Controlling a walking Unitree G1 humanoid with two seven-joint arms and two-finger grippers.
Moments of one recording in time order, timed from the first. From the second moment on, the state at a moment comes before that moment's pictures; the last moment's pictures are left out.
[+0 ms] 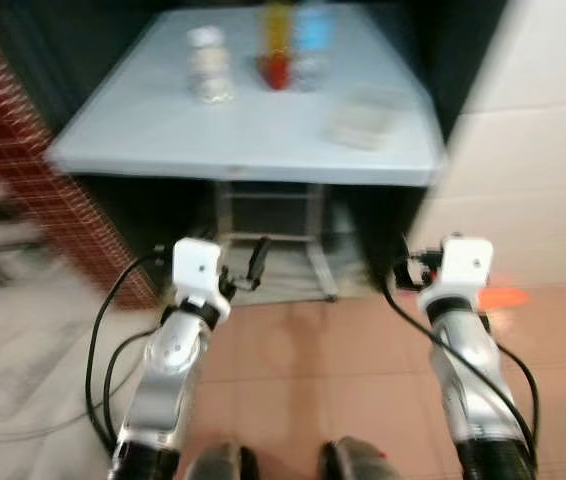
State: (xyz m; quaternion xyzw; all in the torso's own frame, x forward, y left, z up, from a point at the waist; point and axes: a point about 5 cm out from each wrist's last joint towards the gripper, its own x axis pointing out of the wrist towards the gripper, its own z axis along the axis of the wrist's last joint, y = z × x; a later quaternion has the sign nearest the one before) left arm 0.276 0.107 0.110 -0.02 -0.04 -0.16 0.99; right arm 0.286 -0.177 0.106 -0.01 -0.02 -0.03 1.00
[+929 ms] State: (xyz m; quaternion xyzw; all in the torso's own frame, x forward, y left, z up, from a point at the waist) left arm 0.275 0.111 0.105 -0.01 -0.04 -0.17 0.98; right arm 0.298 -0.193 0.121 -0.03 -0.05 -0.06 1.00
